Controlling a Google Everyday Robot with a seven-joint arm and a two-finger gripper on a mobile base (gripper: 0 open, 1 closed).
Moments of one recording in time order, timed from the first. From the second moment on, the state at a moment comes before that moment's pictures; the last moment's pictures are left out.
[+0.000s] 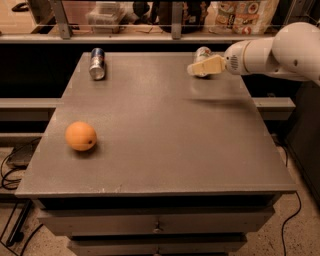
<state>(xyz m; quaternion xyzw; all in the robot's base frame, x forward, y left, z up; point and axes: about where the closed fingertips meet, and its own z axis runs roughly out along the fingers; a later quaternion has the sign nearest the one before) 0.746 -0.152 0.914 -0.27 0.80 0.15 0.52</state>
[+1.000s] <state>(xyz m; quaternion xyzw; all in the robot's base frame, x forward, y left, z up) 0.761 -0.145 0.910 -0.25 0.80 0.15 0.53</state>
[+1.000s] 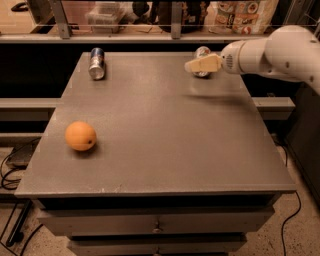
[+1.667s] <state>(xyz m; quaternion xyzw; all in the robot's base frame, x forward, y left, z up) 0.781 -0.141 0.923 -0.20 0.79 0.15 0.56</state>
